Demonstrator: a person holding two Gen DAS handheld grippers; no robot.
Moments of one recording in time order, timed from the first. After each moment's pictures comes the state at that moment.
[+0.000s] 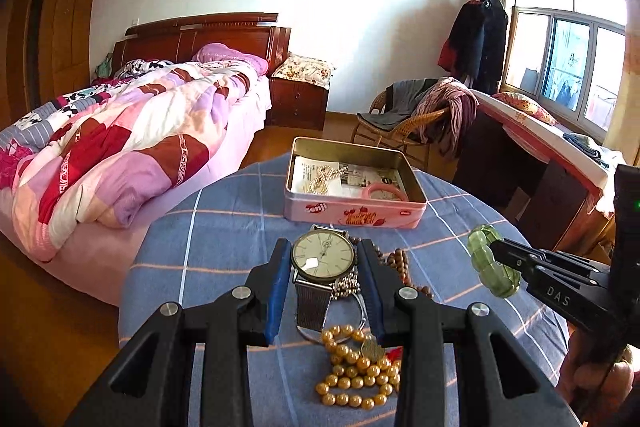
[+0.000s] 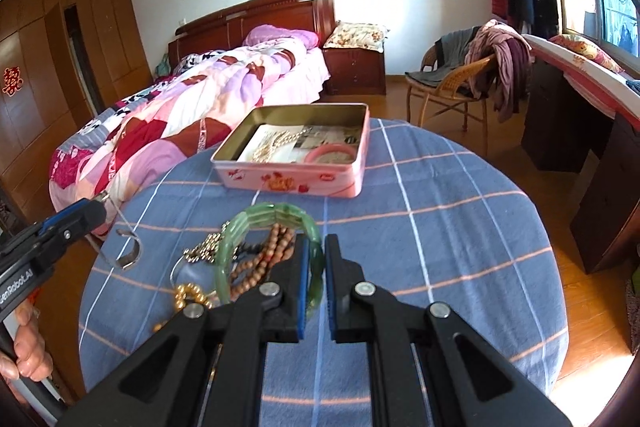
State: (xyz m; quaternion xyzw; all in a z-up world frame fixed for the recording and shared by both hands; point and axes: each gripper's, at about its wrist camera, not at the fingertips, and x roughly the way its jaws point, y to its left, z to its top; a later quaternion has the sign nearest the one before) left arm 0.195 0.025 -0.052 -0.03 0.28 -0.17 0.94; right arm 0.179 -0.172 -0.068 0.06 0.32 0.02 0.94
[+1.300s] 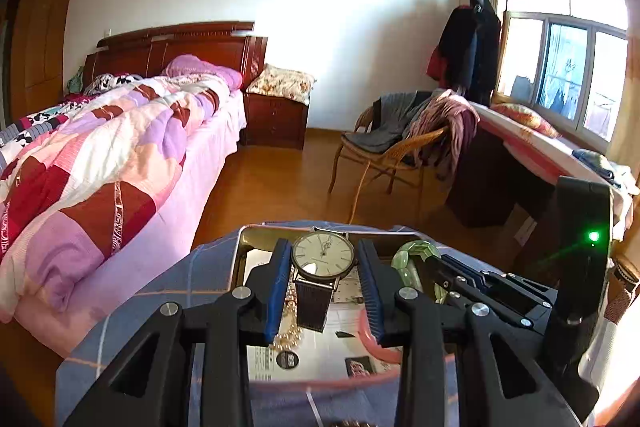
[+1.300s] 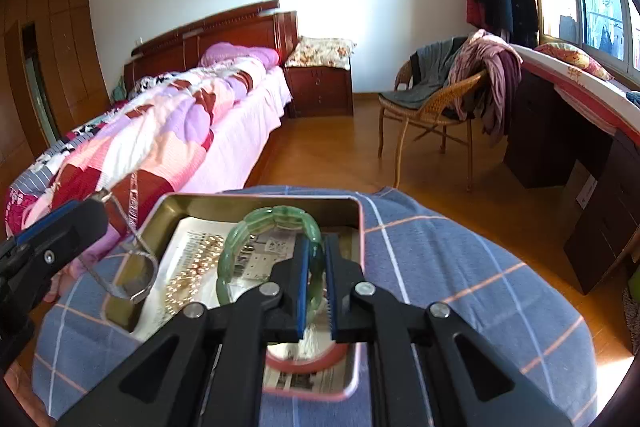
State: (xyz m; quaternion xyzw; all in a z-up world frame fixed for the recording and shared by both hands) left arm 0.367 -0.056 -0.058 -0.03 0.26 -0.21 0.94; right arm 0.356 -0.188 -0.084 0.06 0.30 -0.05 0.95
